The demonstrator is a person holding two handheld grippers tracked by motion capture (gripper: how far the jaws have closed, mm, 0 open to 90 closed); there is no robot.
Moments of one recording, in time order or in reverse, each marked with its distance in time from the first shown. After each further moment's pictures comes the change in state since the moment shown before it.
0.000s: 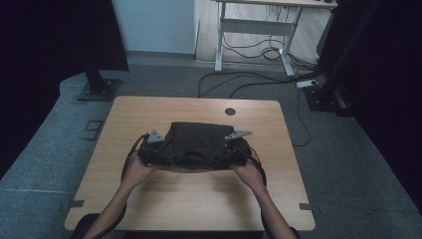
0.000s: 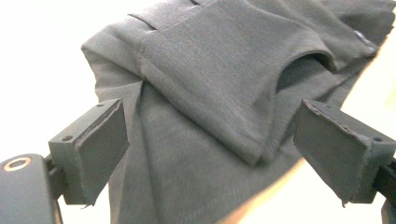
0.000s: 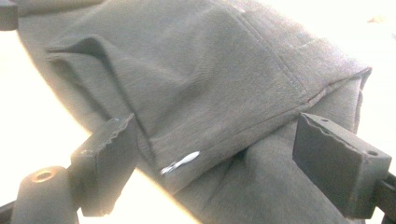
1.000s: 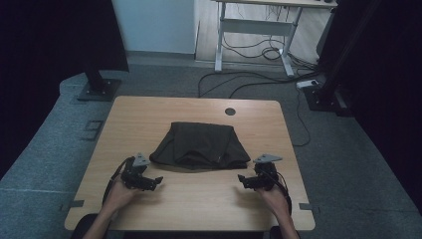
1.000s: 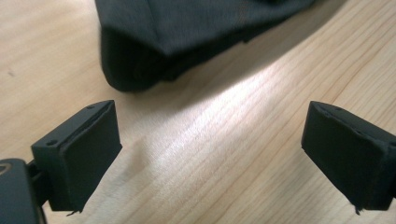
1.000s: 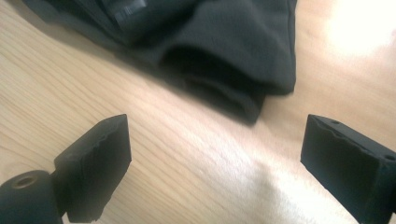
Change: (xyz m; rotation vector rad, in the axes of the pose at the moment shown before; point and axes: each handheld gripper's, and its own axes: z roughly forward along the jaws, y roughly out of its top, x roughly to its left) left arm -0.003 -0.082 -0.014 0.144 0.014 0.003; right arm -0.020 -0.099 -0.047 0.018 -0.065 0.114
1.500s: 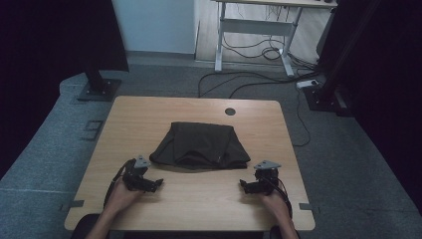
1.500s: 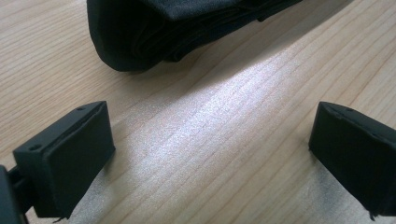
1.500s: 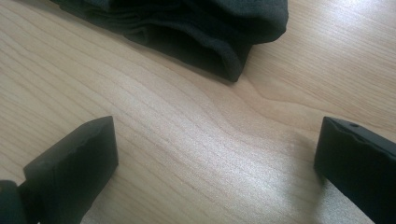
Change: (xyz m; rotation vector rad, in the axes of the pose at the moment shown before) left arm 0.004 -0.009 0.011 0.002 0.000 -0.027; right arm -0.009 -0.029 0.021 0.001 -0.062 -0.007
